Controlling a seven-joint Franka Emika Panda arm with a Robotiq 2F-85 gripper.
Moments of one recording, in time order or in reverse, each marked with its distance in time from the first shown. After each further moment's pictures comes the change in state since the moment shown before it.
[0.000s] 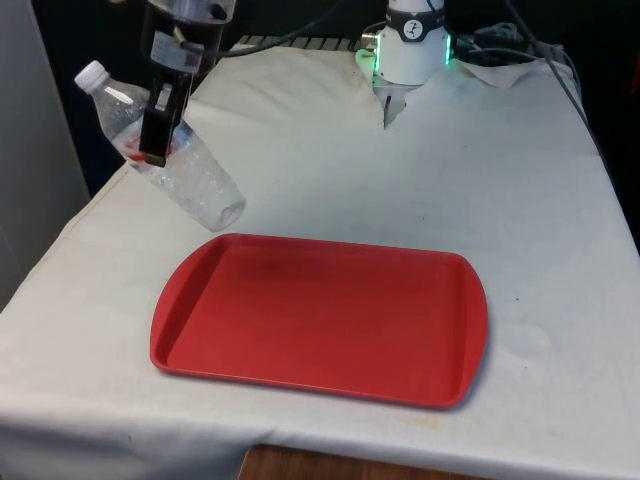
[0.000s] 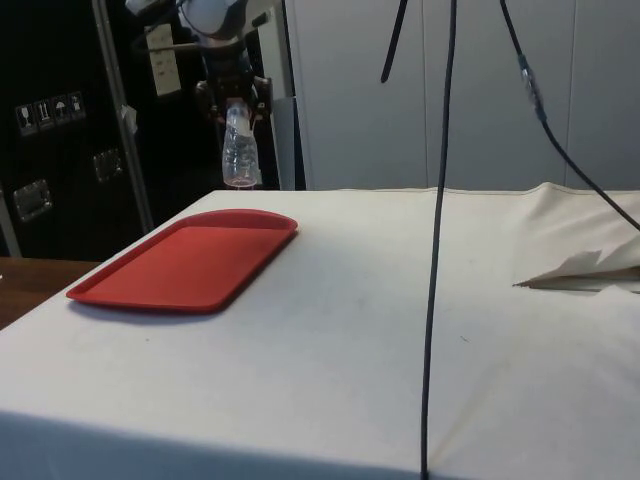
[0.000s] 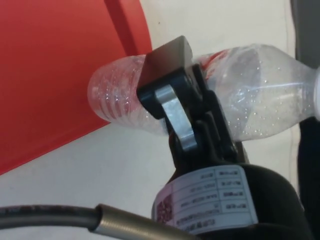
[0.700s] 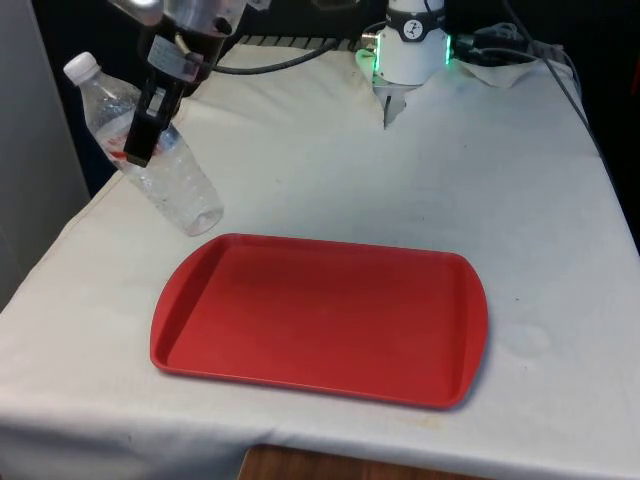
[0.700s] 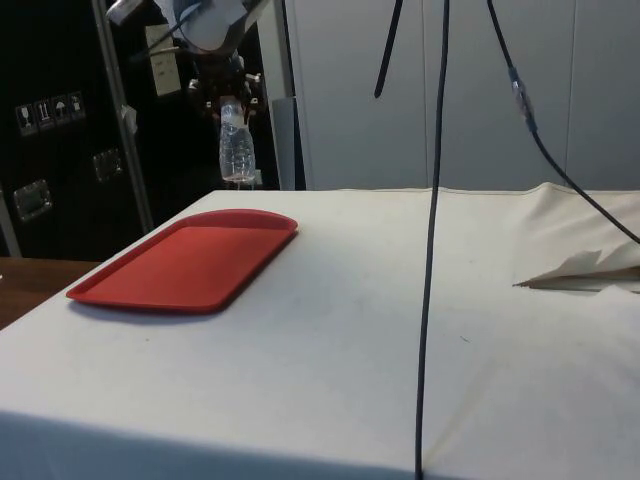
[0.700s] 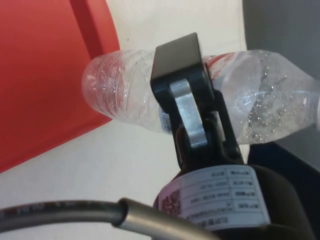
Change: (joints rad) arm 0.007 0.051 0.000 0.072 -0.162 -0.005 0.124
